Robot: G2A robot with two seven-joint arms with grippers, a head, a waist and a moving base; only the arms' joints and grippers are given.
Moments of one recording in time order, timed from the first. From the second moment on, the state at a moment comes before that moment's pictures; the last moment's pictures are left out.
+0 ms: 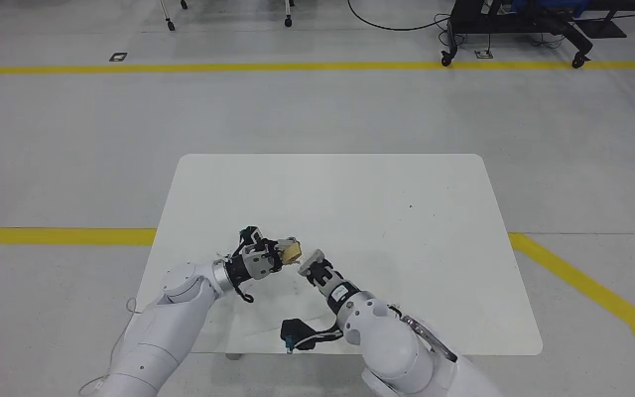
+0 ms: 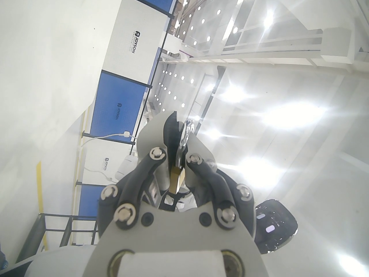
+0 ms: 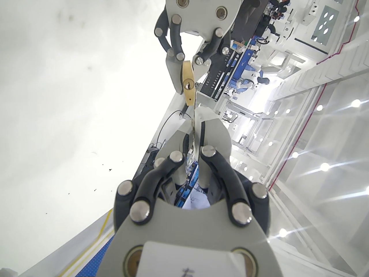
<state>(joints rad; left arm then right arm) 0.93 -1.28 -1.10 -0.97 -0.84 -0.01 -1.13 -1.13 -1.17 0.77 -2.11 -2.94 -0.88 0.17</state>
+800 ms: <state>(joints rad) 1.13 -1.27 -1.17 -1.41 -0.83 0.23 -0.57 -1.15 -1.23 0.65 -2.11 -3.07 -1.01 0.58</state>
